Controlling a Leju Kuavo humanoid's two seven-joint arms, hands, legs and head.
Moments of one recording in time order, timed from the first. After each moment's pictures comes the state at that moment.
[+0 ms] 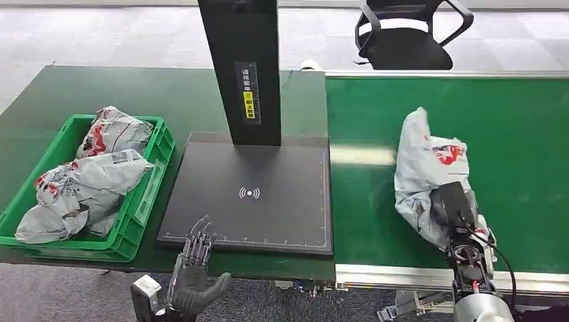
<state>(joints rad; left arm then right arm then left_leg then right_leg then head) 0.14 -0.23 -0.01 -1.26 -0.13 -0.30 -0.59 -0.50 -0.09 -0.40 -0.53 0.45 -0.09 -0.64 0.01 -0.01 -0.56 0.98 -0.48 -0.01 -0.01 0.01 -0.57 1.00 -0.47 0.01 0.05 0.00</state>
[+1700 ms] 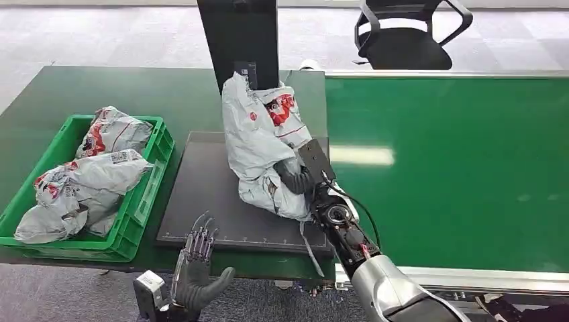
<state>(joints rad) 0.13 -0.24 -0.03 -1.27 -0.12 -0.27 -0.57 -0.71 0.27 0.37 -0.43 0.07 0.07 -0.42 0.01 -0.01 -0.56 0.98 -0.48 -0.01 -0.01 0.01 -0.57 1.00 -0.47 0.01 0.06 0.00</state>
